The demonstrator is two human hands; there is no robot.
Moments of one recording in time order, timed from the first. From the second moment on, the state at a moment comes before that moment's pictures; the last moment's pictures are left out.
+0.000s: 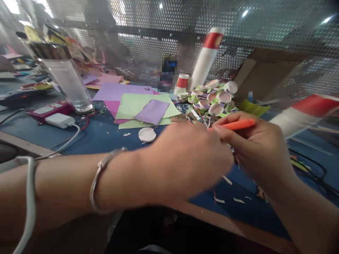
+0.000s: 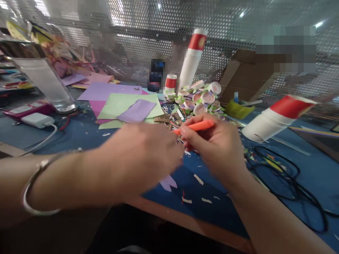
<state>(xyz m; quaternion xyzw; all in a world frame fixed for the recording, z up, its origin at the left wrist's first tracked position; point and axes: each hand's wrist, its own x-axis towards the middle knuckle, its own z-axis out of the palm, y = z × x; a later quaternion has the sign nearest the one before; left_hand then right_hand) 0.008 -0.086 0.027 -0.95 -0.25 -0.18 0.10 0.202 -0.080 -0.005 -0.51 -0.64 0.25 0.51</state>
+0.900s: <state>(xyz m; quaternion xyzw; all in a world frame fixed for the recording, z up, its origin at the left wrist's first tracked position) -0.006 -0.113 -0.059 -0.94 -0.18 -0.17 0.22 0.190 -0.077 -0.013 -0.53 -0.74 0.24 0.33</state>
